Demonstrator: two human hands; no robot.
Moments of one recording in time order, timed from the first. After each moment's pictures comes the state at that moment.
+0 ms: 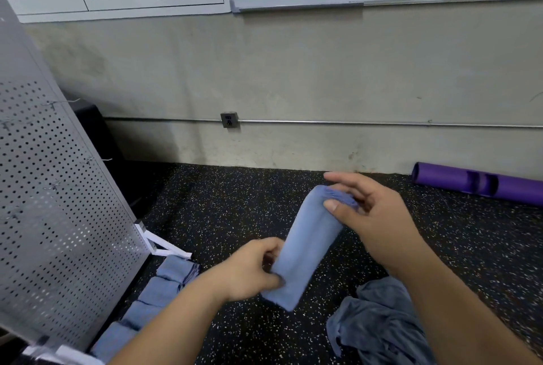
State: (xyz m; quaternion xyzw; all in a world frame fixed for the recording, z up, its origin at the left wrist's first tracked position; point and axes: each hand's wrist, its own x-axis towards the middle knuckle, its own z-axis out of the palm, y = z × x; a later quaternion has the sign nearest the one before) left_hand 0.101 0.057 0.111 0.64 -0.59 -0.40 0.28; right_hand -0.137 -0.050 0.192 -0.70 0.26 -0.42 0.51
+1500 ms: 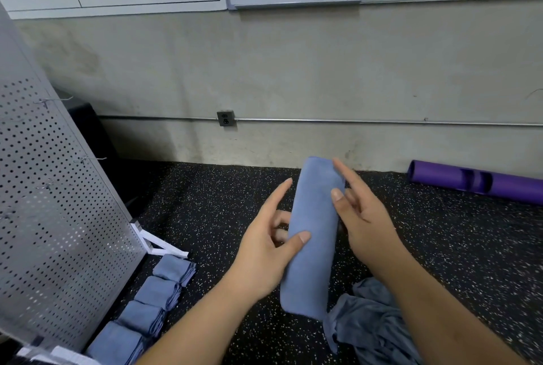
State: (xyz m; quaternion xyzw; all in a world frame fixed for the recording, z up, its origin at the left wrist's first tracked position) left_hand 0.046 0.047 0.132 0.52 -0.51 -0.33 0.60; right_hand -0.127 -0.058 0.159 -0.70 0.29 -0.44 0.48
